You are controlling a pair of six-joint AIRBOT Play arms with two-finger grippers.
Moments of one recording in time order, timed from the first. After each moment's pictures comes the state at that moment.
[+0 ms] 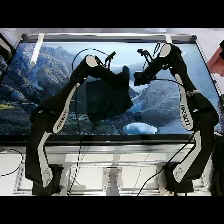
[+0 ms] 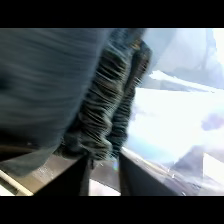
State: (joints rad) left arm -0.45 -2.07 2.08 0.66 -1.21 -1.53; right arm 0.12 -1.93 2.03 -1.14 1.58 1.37
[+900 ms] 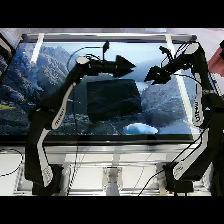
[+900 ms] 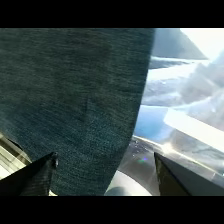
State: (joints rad) left arm -0.35 -2.09 2.06 0.05 -1.20 -1.23; right arm -0.08 -1.93 2.01 -0.94 1.67 1.35
